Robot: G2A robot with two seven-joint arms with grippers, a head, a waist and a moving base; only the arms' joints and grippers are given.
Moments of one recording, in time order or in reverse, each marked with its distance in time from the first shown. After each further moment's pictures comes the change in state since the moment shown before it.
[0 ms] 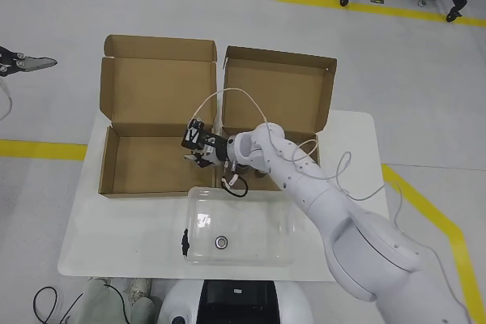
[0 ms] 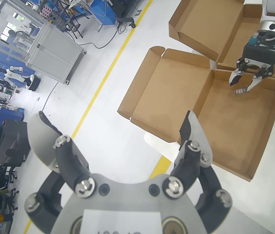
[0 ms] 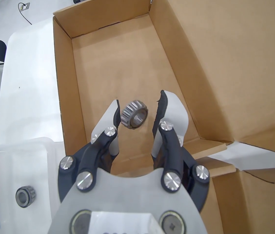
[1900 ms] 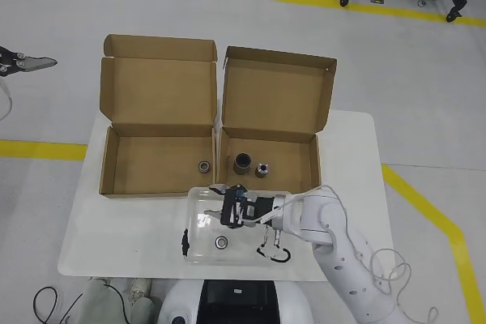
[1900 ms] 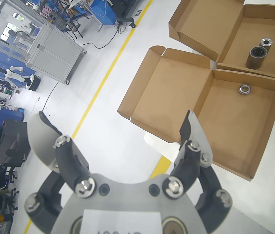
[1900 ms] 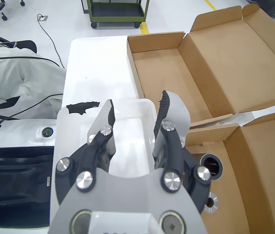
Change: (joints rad) left arm 0.000 0.000 0.000 0.000 0.000 0.000 0.000; right arm -0.865 0.382 0.540 -1.356 -0.230 -0.132 0.382
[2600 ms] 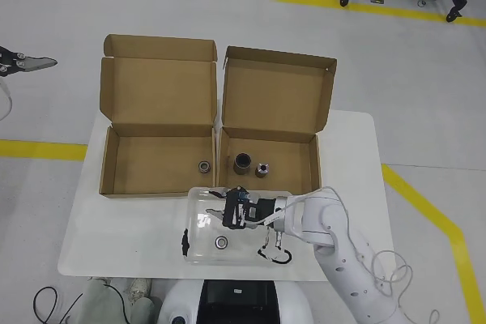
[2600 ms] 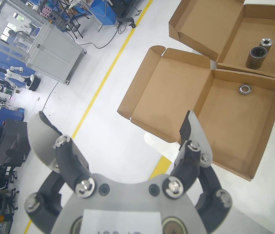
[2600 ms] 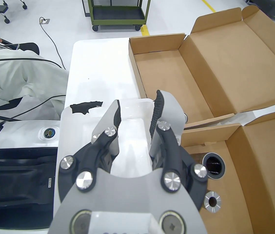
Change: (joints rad) left arm 0.000 0.000 0.000 0.000 0.000 0.000 0.000; right arm -0.003 0.002 -0.001 -0.002 -0.009 0.003 0.001
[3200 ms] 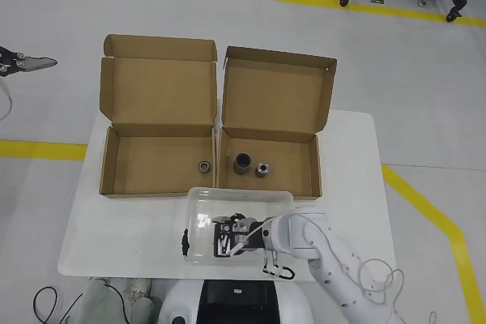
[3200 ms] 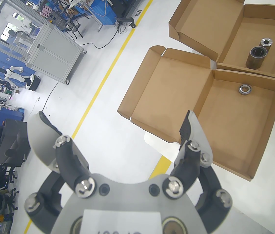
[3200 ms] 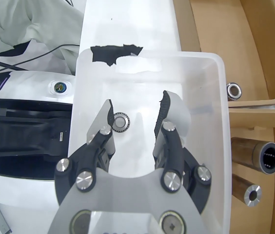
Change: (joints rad) left arm 0.000 0.000 0.000 0.000 0.000 0.000 0.000; right arm -0.030 0.034 -0.110 0.033 -0.102 -0.061 0.180
